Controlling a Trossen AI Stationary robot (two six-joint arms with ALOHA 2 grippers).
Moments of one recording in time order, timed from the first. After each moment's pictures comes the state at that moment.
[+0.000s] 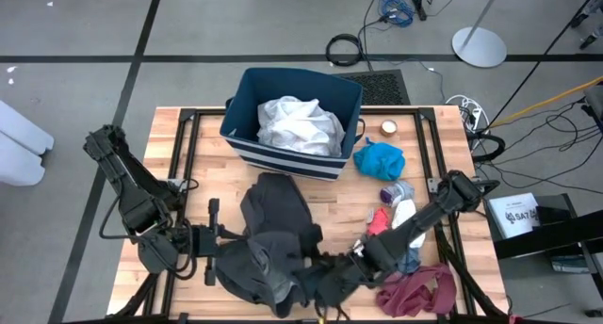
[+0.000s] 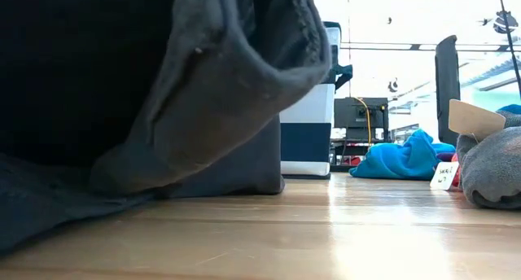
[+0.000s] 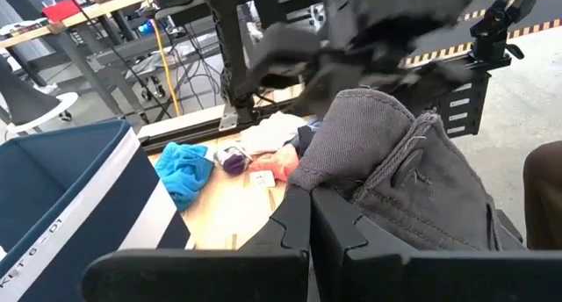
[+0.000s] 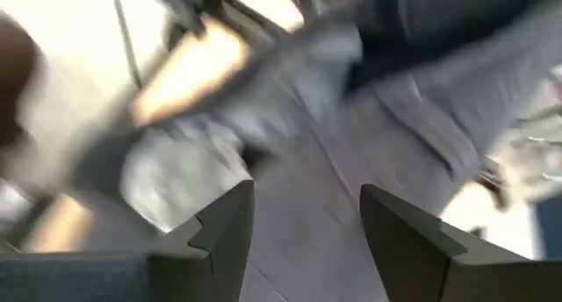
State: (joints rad) left arm -0.88 1.20 1.14 -0.36 -0.87 -0.07; right arm 0.60 1.98 1.87 -0.58 0.57 -0.13
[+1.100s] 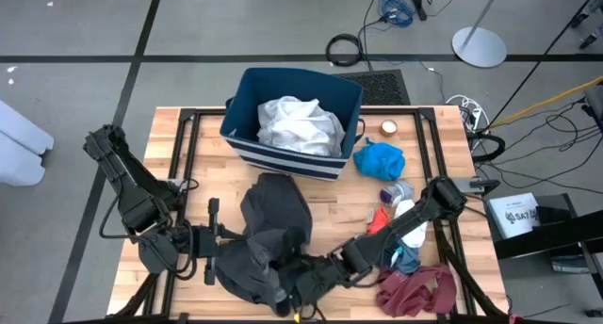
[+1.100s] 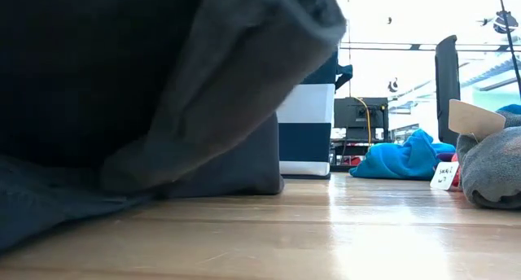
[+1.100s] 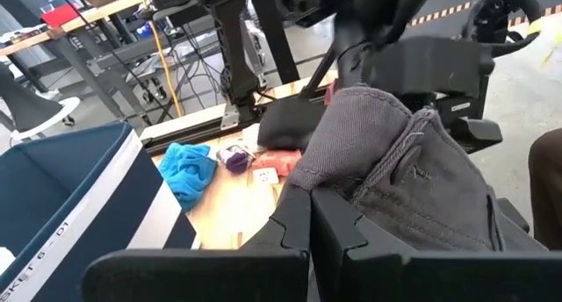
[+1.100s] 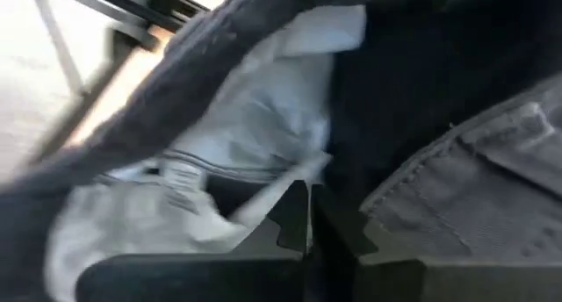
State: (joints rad) left arm -0.88 1.19 1.15 -0.38 -0.86 -0.05; right arm 0.55 2.11 1.87 -0.38 0.63 -0.11
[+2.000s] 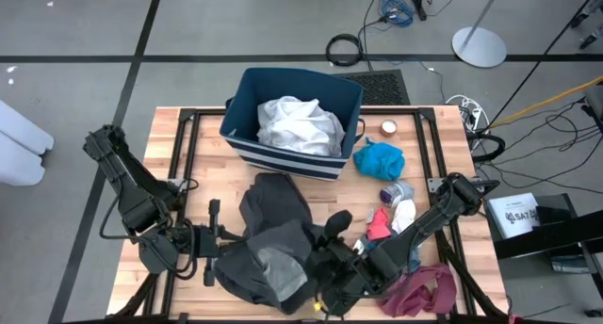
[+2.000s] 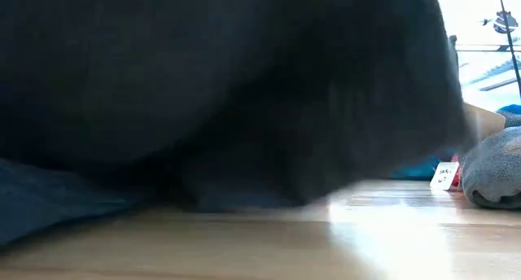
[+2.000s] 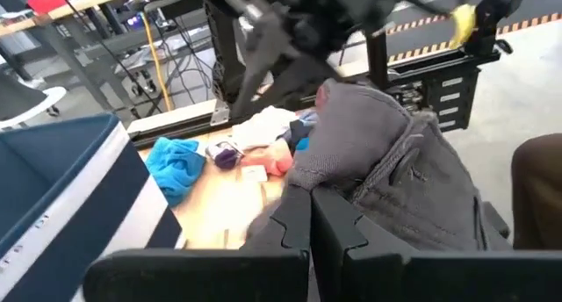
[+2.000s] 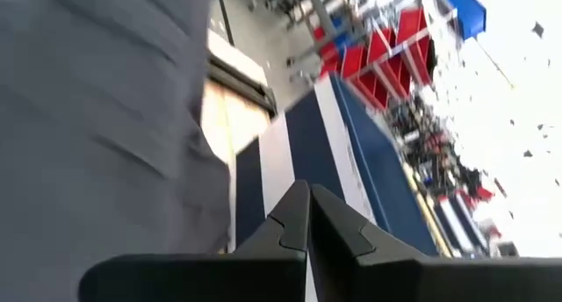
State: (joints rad) left arm -0.88 1.20 1.15 -0.38 -0.84 -0.10; right arm 0.63 1.99 1.87 -0.80 1.26 0.01
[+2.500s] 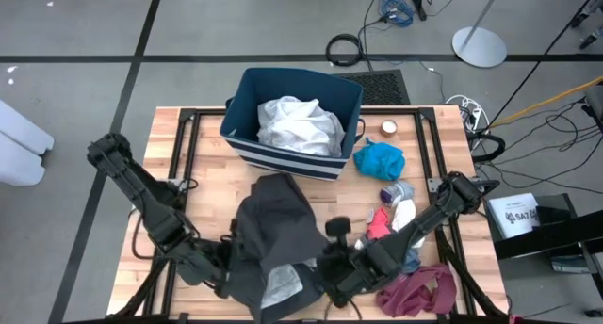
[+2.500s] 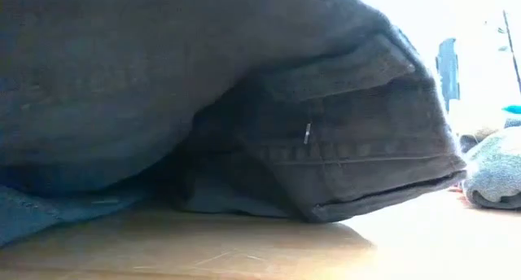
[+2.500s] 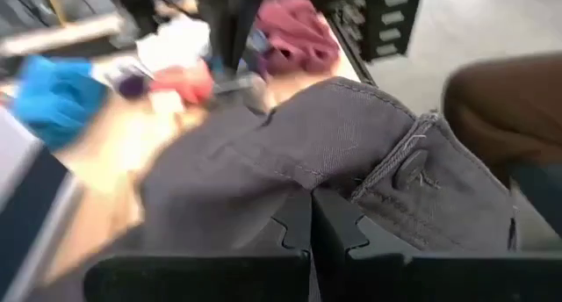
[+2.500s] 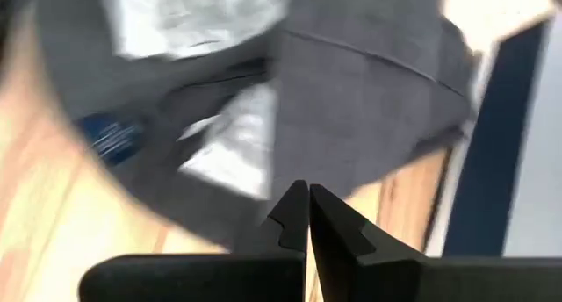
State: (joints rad) left arm -0.80 1.35 1.08 -0.37 -0.54 -0.25; right arm 0.63 1.98 1.87 -1.16 0.52 0.28
